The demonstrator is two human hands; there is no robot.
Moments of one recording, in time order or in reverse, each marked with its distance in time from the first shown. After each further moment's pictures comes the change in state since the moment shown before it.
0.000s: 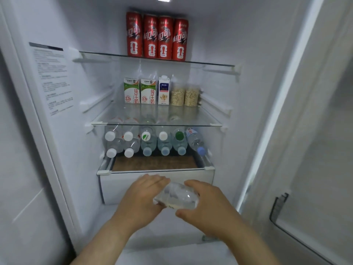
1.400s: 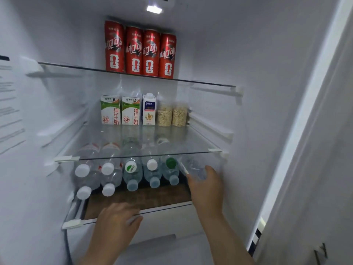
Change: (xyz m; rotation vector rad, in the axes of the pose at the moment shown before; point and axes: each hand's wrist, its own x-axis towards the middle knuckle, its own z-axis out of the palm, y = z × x) left_hand 0.039 -0.117 0.051 0.003 0.054 -0.148; right_hand 0.164 0.047 0.027 0.318 0.808 0.262
